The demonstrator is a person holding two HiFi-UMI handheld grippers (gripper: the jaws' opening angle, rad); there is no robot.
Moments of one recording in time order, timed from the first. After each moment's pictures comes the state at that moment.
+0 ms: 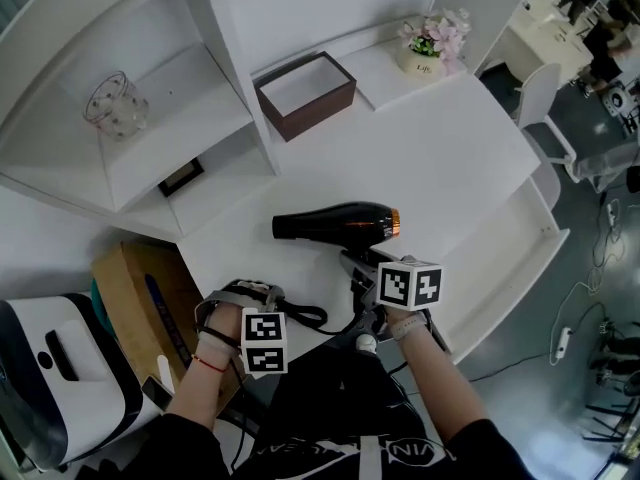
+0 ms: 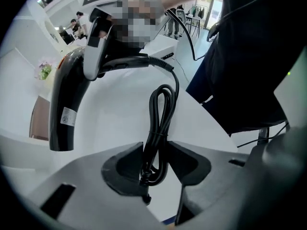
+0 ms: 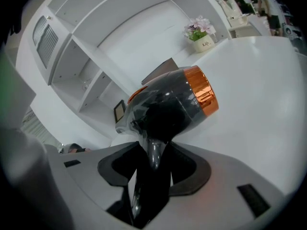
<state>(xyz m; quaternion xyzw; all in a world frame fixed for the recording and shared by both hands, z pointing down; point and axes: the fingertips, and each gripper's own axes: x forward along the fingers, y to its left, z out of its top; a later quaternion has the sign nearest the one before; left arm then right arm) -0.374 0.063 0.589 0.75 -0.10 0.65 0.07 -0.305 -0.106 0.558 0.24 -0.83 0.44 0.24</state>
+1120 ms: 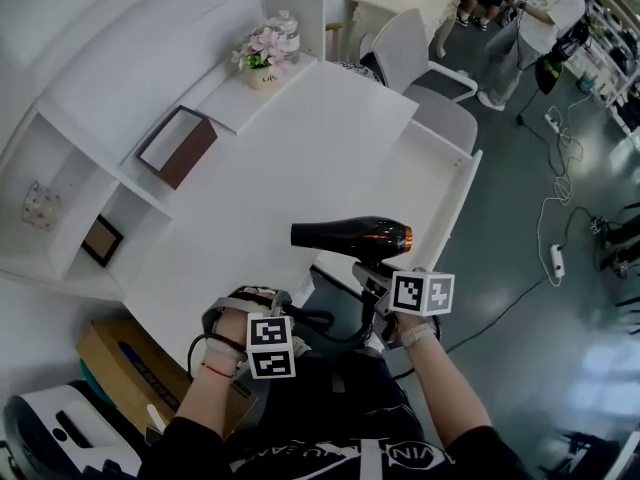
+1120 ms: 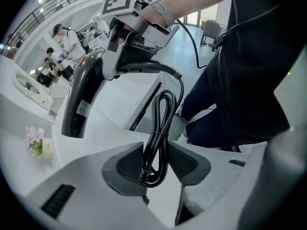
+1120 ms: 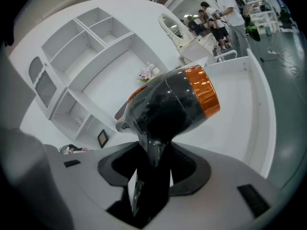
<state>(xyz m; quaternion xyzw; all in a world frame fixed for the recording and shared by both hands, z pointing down) -0.172 0.032 0.553 0.76 0.00 0.64 -0.09 -0.033 -0.077 0.534 0.41 -0.76 0.49 0.12</state>
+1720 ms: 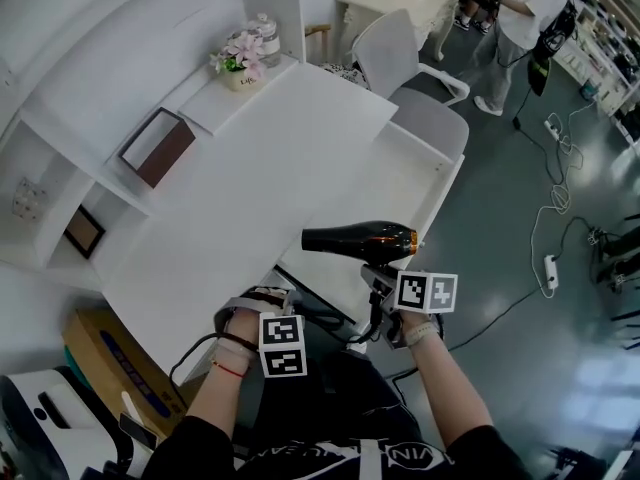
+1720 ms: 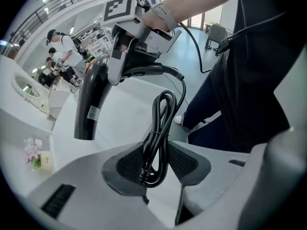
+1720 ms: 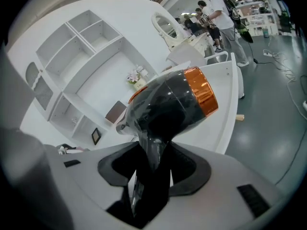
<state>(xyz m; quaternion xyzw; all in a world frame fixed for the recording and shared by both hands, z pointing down) -0.053 0.028 0.560 0.77 -0.02 0.63 -0.08 0.081 -0.081 0.553 0.42 -0.75 0.50 0.14</state>
